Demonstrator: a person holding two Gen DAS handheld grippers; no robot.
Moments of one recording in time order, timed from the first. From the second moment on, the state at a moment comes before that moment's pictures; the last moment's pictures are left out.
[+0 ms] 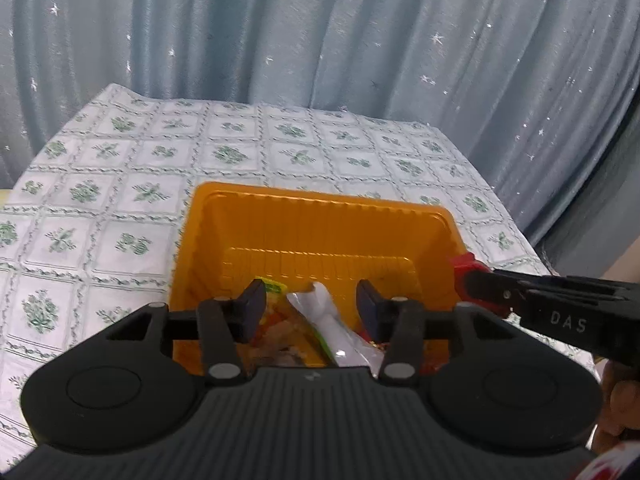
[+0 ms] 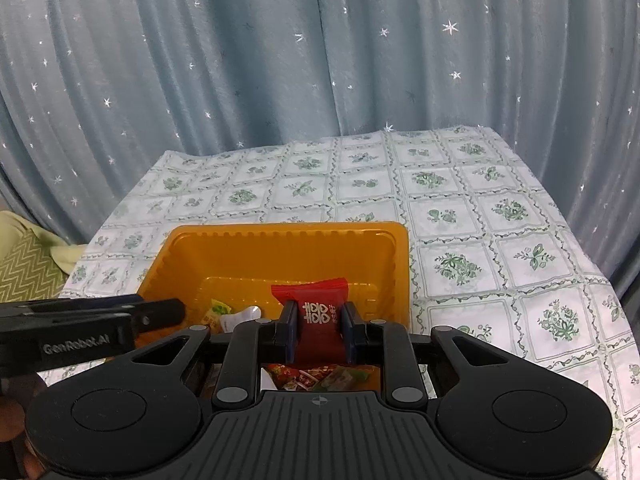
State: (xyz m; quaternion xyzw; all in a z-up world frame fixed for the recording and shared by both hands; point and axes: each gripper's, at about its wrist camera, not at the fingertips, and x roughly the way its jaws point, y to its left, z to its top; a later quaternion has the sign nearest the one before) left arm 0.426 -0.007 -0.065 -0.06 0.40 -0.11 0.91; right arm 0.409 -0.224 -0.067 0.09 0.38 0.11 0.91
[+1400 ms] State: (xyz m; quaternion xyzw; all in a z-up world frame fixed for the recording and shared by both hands) left arm 0.384 0.008 -0.048 -0.02 0.37 -0.05 0.93; right arm 0.397 -0.232 -0.063 0.10 0.40 0.09 0.91
